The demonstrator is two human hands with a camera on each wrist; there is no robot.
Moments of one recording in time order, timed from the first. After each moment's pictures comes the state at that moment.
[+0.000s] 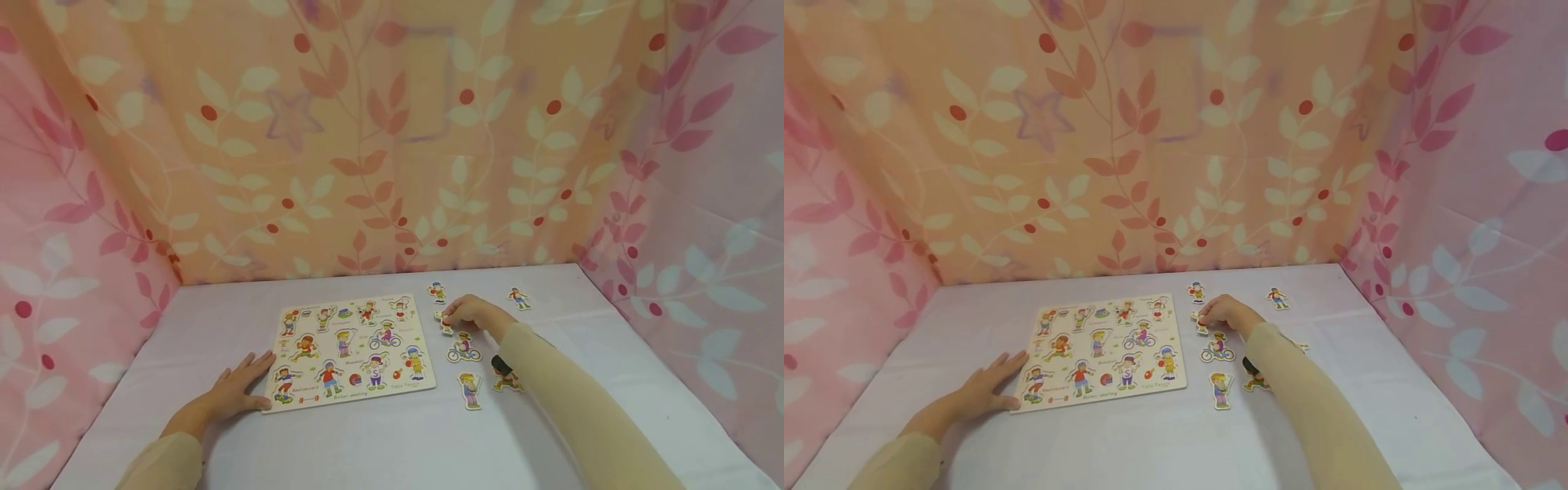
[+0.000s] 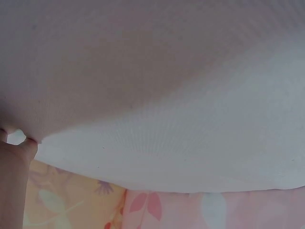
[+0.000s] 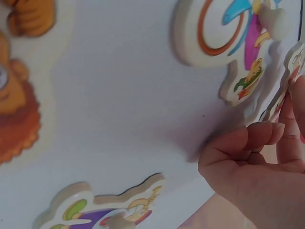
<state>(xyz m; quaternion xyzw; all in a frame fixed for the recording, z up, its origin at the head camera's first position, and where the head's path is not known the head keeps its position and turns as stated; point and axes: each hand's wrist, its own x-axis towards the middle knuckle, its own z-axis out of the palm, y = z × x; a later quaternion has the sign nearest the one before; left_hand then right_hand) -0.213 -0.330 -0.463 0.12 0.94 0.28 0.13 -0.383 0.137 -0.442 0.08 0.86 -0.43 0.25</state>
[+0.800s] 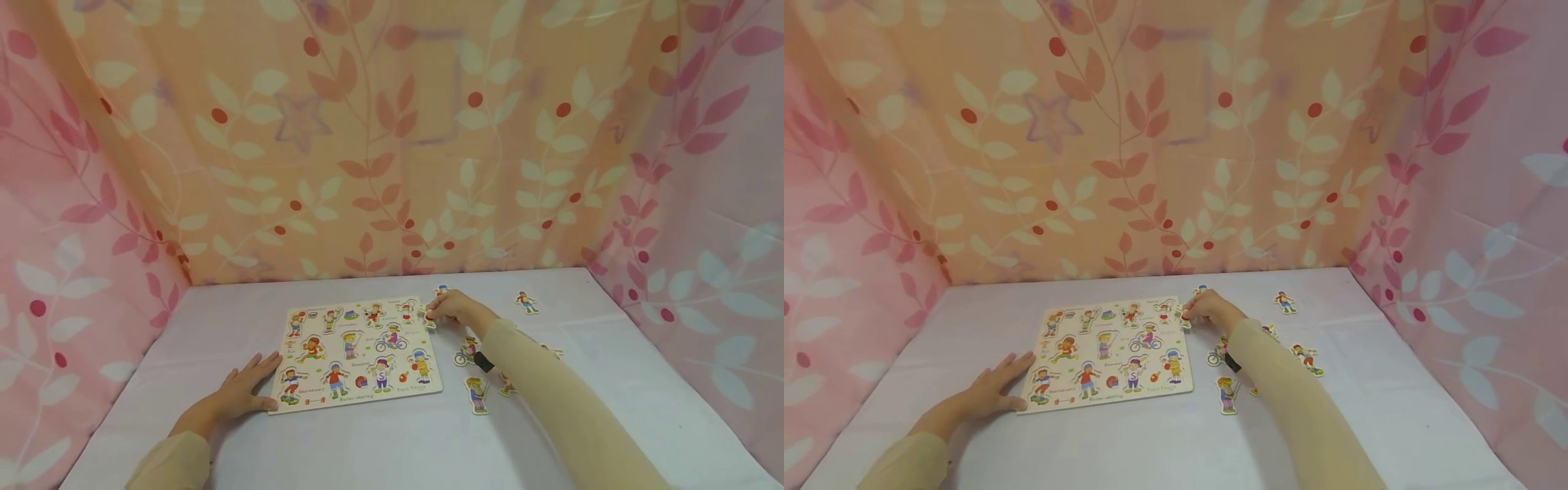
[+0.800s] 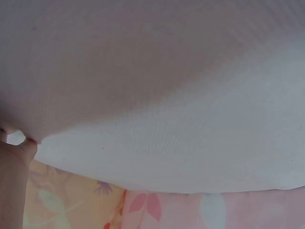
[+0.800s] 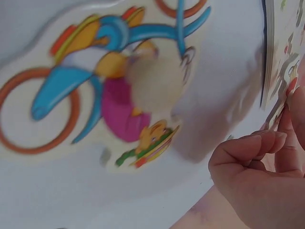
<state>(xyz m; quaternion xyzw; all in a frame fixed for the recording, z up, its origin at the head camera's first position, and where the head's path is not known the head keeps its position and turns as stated) -0.213 -0.330 -0.461 0.13 0.95 0.27 0.12 -0.396 0.094 -0.437 0.06 0.86 -0.46 0.22</state>
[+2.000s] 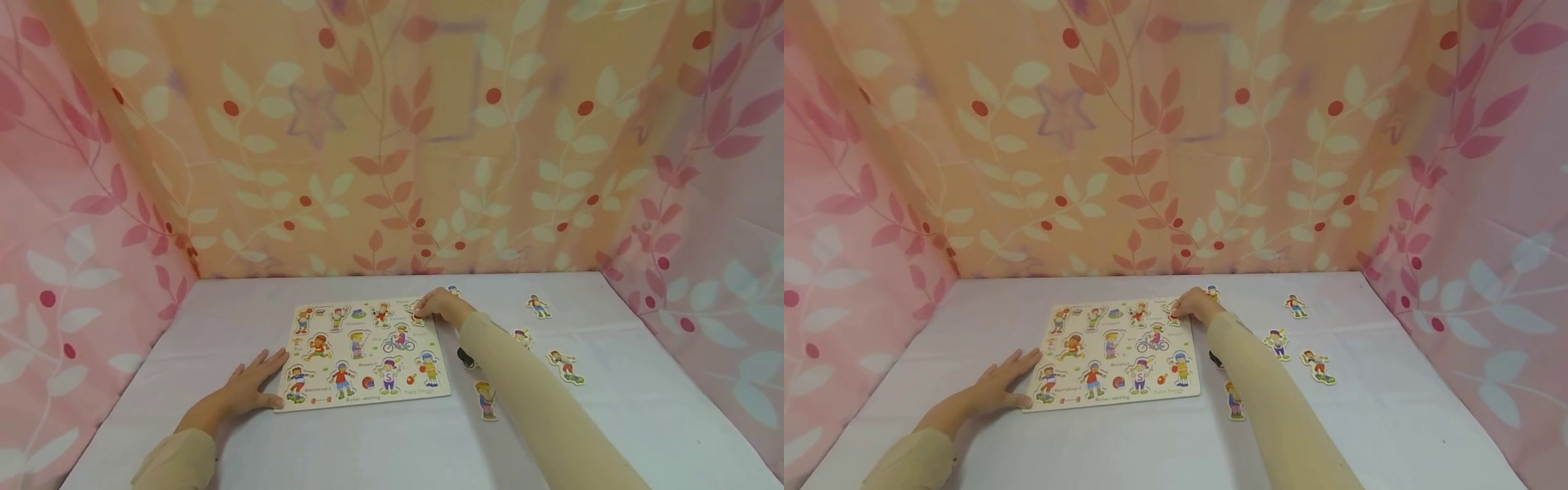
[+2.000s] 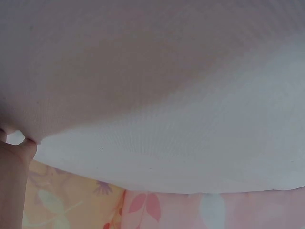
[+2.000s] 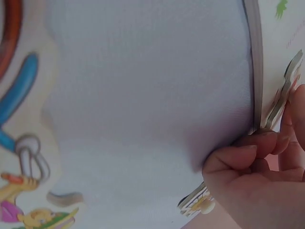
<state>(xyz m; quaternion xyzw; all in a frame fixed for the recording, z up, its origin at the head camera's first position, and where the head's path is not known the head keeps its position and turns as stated) -0.212 -0.327 -0.462 0.11 0.94 0.28 0.13 -0.409 0.051 -0.446 0.03 0.86 -0.46 0.23</state>
